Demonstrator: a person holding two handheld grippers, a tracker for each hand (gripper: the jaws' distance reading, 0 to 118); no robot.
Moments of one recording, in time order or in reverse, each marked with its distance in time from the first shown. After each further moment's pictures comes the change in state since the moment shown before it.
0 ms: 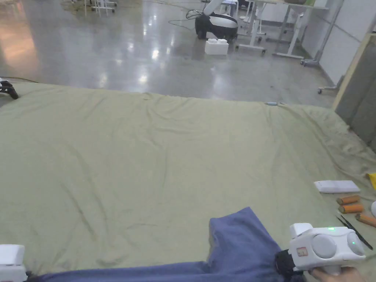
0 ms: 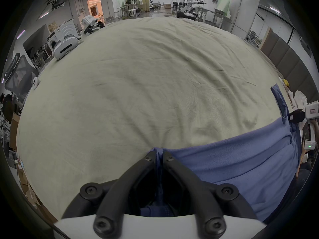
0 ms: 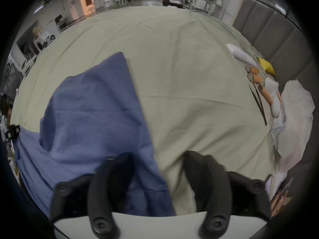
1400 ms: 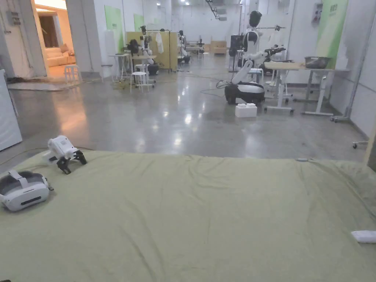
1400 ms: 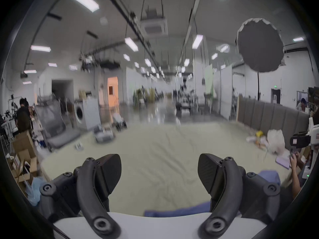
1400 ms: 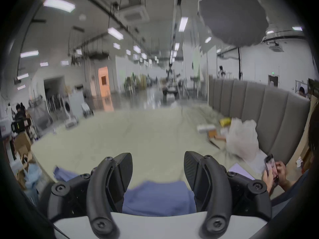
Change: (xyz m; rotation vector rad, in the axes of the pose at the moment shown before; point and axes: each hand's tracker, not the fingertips) left arm 0.035 -0.153 0.323 1.027 0.084 -0.026; right arm -0.081 -0.247 0.308 0.956 0.055 -0.149
